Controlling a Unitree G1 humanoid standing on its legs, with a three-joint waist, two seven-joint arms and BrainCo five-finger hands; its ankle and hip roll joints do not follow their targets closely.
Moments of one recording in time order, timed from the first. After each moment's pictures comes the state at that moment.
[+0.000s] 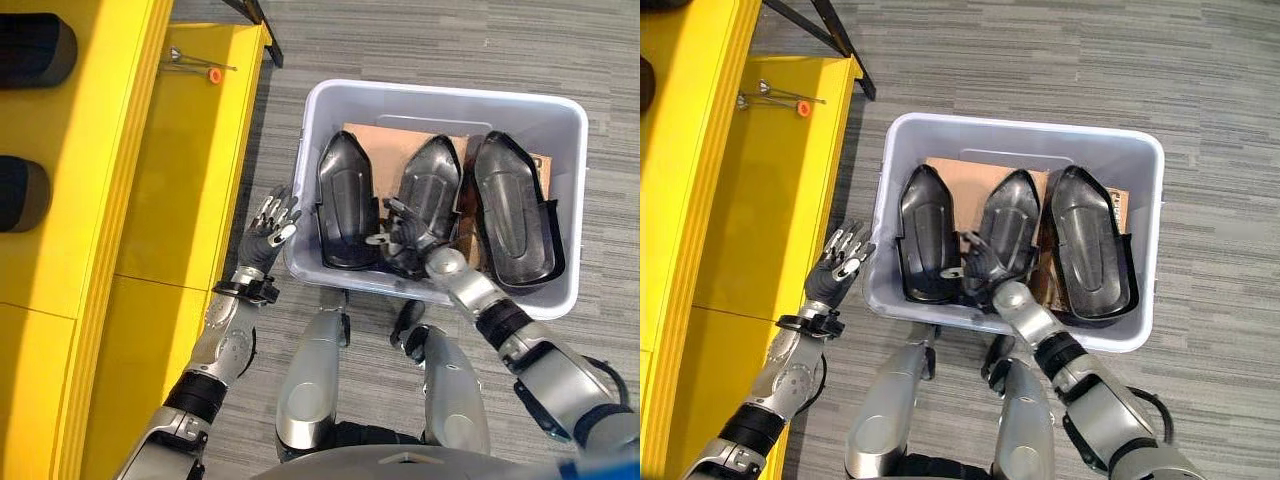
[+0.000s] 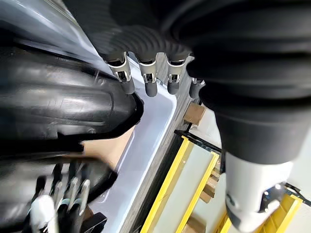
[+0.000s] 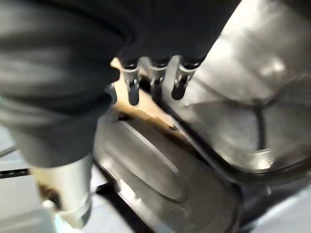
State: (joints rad) left arm -0.17 0.37 -0.24 0.26 -0.87 -0.32 -0.21; right arm -0.67 -0.29 0.58 0.59 0.20 0.10 -0.14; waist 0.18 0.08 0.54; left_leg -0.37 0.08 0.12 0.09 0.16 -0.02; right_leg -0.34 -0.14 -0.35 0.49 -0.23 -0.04
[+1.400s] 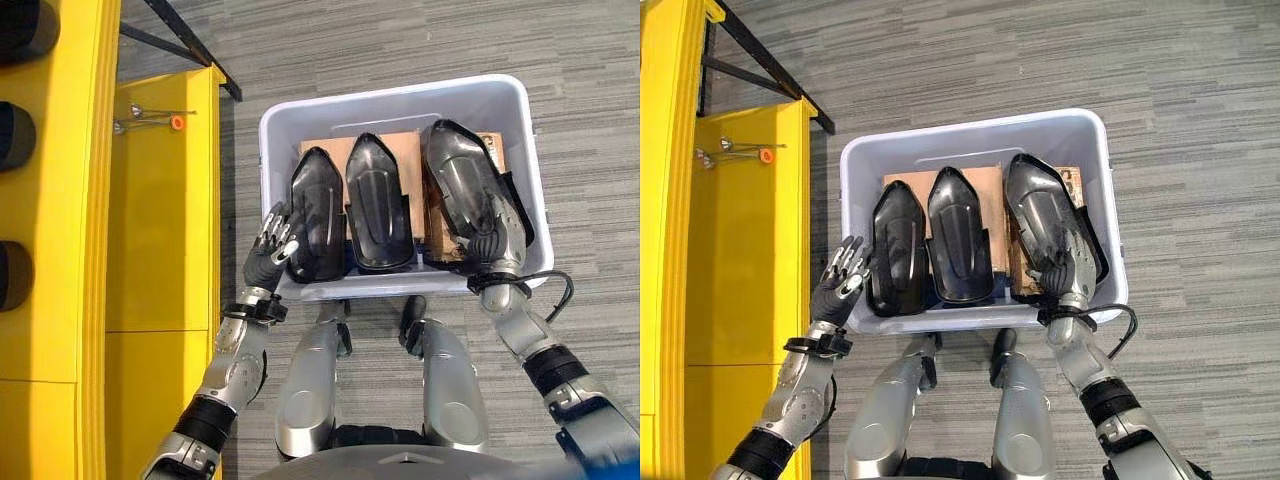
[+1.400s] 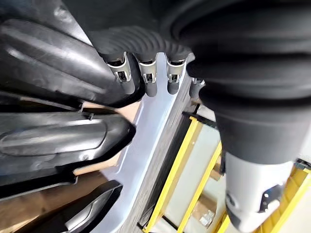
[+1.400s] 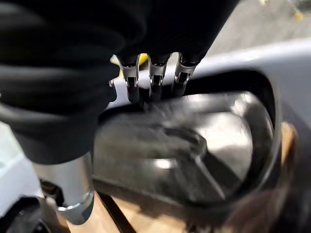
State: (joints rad) left arm -0.10 0.33 -0.27 0.22 -0.87 -0.40 -0.16; right arm -0.44 -0.45 0.35 0.55 -0.12 0.15 -0.56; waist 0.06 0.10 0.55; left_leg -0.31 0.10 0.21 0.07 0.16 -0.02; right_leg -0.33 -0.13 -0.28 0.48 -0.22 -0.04
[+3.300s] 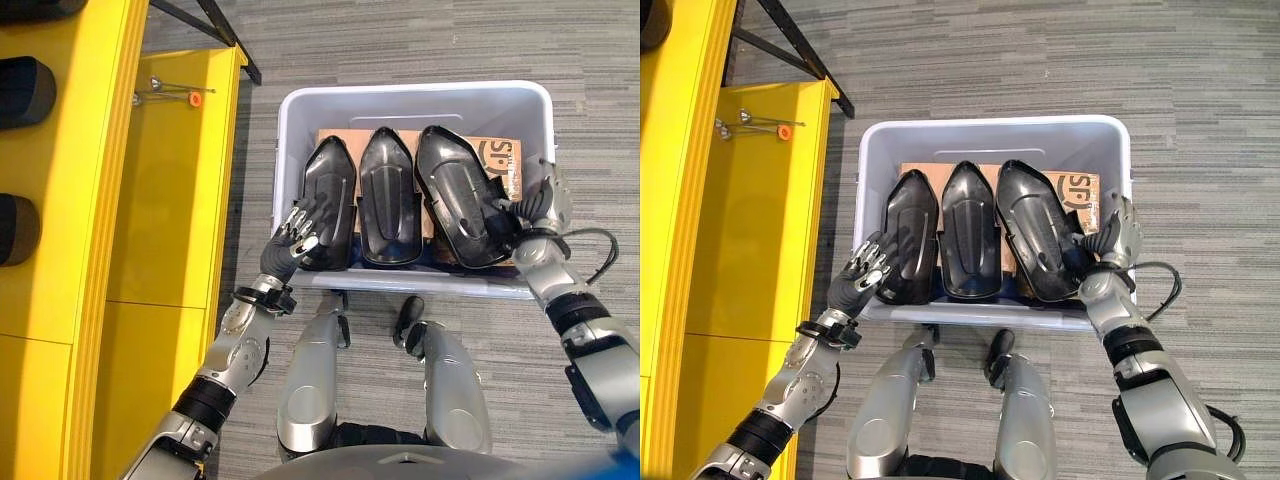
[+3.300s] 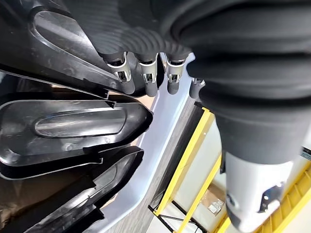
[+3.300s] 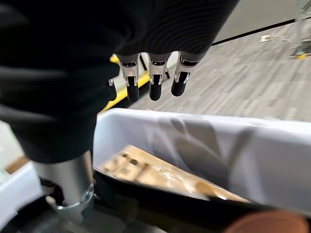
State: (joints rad) left arm -0.17 0.37 -0.34 0.22 -0.88 -0.26 -0.20; right arm -0.73 -0.57 0.30 0.83 -0.12 0.08 -0.59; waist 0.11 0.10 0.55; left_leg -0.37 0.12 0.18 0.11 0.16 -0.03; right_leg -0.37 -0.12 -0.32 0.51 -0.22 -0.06
